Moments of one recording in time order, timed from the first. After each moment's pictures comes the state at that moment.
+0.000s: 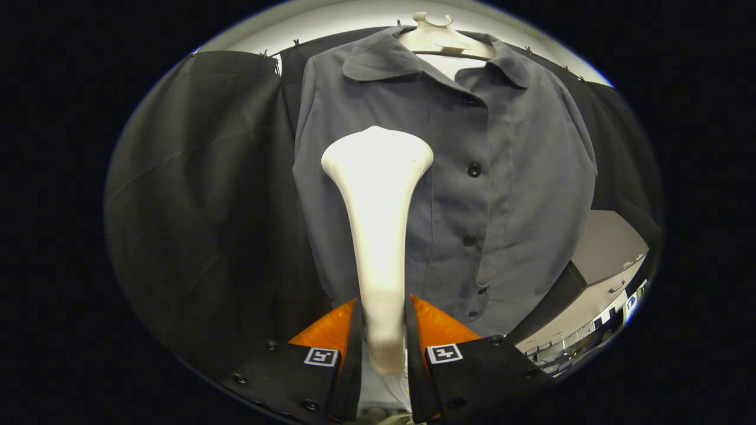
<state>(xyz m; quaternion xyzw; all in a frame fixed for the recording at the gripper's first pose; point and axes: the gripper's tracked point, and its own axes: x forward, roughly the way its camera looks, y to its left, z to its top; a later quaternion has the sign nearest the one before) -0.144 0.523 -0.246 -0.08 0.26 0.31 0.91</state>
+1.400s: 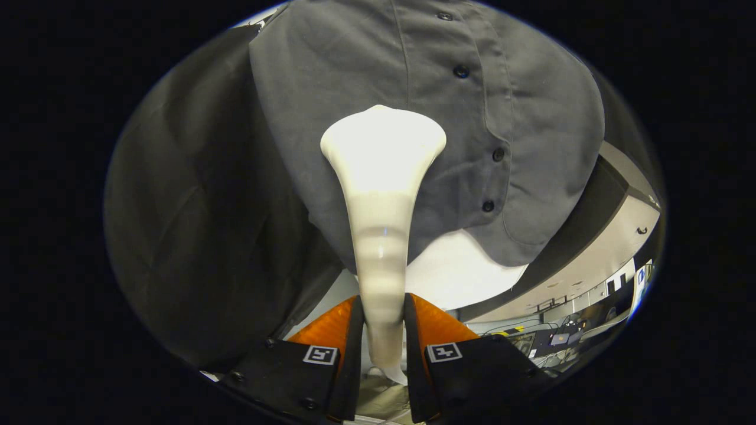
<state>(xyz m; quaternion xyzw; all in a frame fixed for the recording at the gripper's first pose) -0.178 0.458 -0.418 -0.11 0.42 0.29 0.85</state>
